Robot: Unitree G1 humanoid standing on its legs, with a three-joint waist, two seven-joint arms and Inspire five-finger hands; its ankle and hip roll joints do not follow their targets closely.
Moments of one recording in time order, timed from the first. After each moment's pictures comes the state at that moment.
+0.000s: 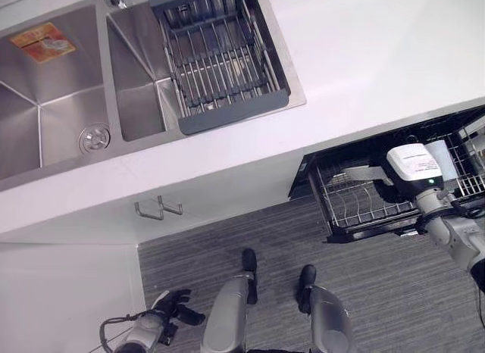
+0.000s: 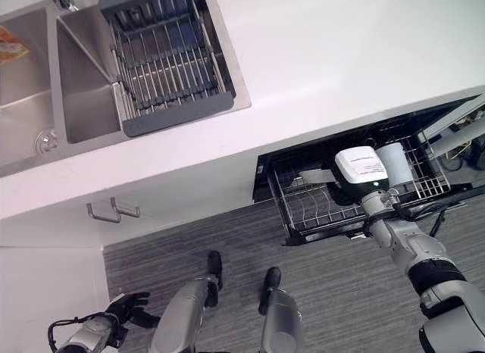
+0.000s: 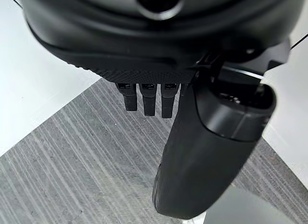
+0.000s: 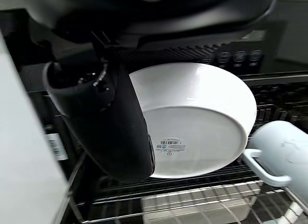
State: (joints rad) left arm -0.14 0.41 -0.23 1.05 -0.04 0.06 -0.07; right arm -0.56 -0.93 0.51 0.76 -0.61 -0.27 -0.55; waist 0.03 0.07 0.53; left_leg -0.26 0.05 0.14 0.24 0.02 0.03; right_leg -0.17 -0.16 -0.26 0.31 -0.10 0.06
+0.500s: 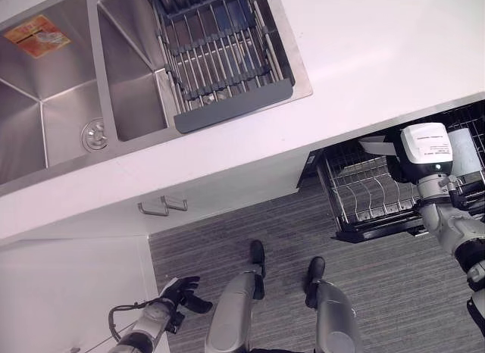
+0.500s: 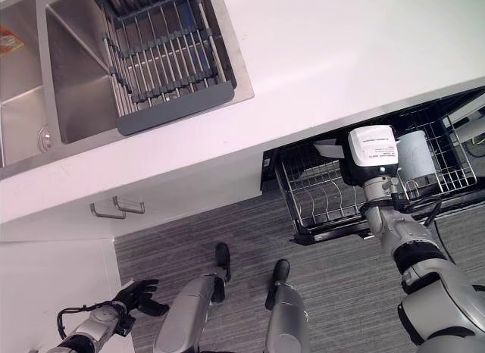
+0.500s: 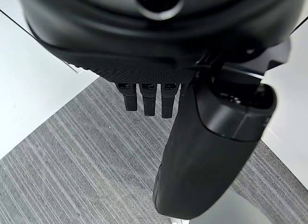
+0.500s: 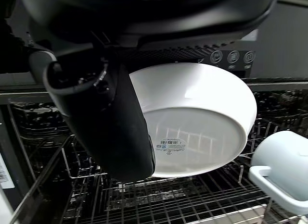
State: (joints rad) left arm -0.19 0.40 -0.31 1.05 -0.11 0.02 -0.07; right arm -0.73 -0.87 0.60 0.90 -0.61 -0.19 -0.71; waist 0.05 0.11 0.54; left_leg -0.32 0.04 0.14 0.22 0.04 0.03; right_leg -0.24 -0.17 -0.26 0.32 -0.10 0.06
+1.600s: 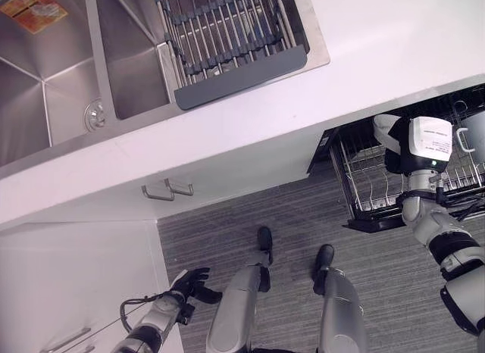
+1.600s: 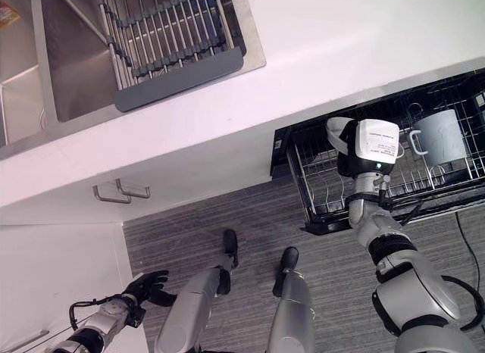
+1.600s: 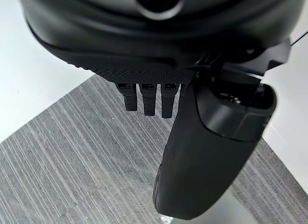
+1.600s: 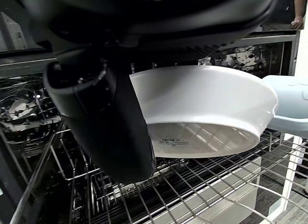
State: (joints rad) left arm -0.22 0.37 -0.36 1.01 -0.19 0.02 -0.04; right arm -0.80 -0.73 0.55 0.98 -0.44 -0.06 -0.77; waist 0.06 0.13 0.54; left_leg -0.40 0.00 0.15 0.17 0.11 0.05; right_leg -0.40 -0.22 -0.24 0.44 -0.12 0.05
